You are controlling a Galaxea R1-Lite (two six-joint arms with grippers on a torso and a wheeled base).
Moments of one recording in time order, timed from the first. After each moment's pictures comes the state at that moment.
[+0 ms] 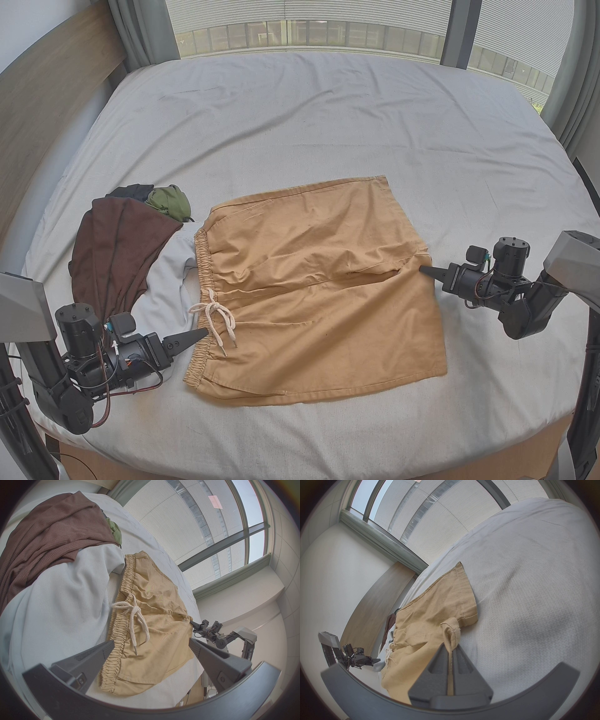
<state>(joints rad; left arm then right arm) -0.11 2.05 -0.18 -1.55 -0.57 -0.58 0.06 2.27 -0.92 -1.12 0.62 0.43</state>
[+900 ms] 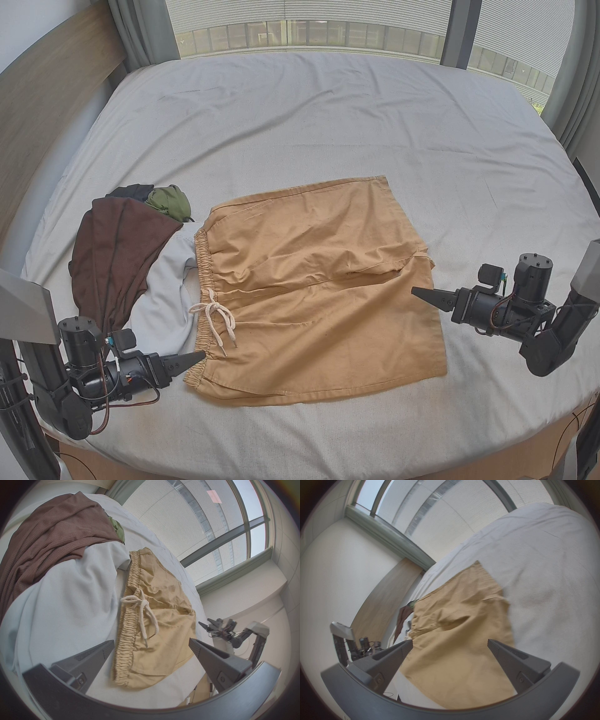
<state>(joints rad) -0.07 2.10 -0.12 -1.54 -0.57 -0.42 0.16 2.02 -0.51 -1.27 0.56 0.42</state>
